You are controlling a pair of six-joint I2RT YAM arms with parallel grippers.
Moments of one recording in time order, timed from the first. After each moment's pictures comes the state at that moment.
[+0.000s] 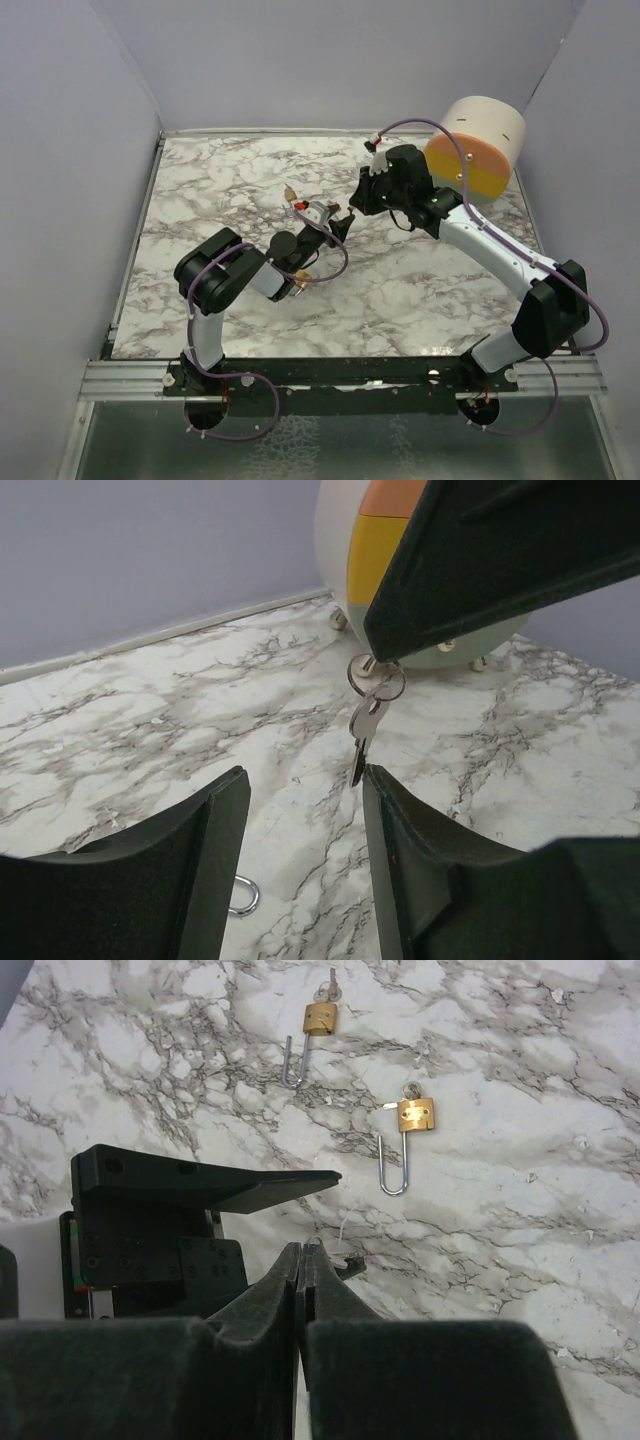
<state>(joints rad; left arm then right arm) -0.70 1.94 0.63 1.51 0.04 -0.11 0.58 1.51 1.28 -0.29 -0.14 0.24</state>
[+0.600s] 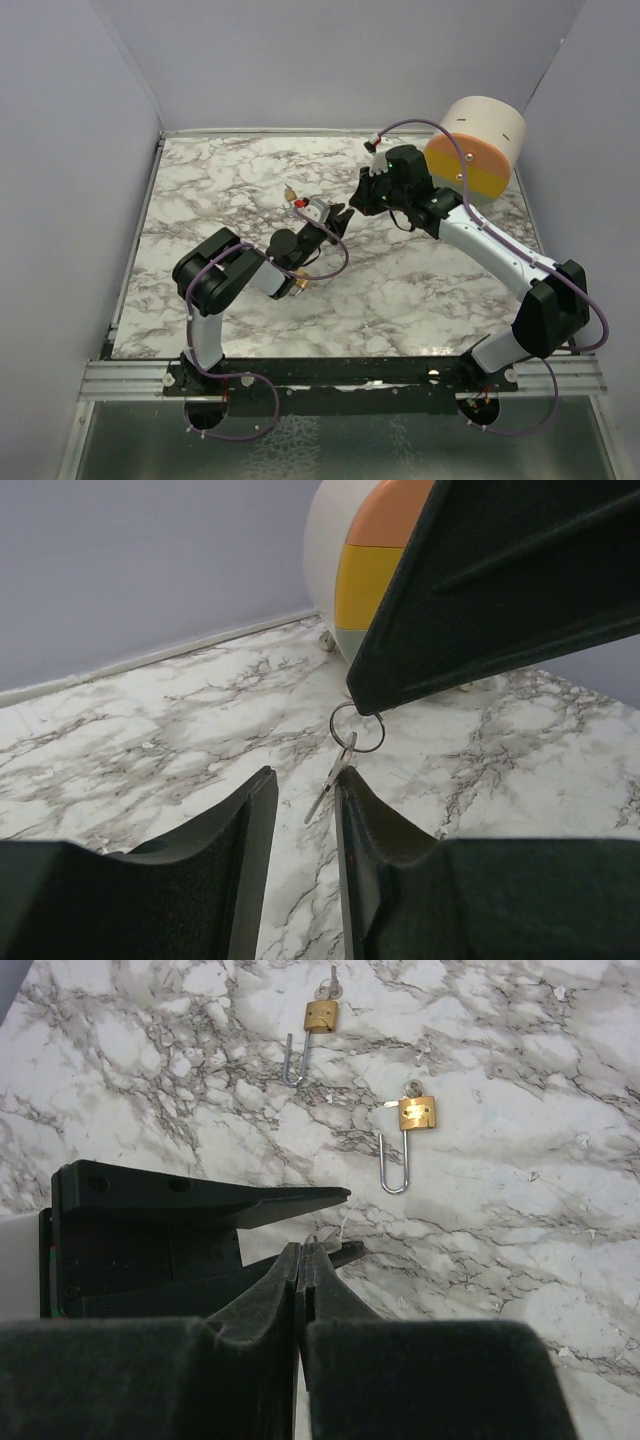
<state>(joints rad) -0.70 1.92 0.66 1.51 0.06 -0.12 0.58 1.51 1.27 -0.29 -0.14 0.24</state>
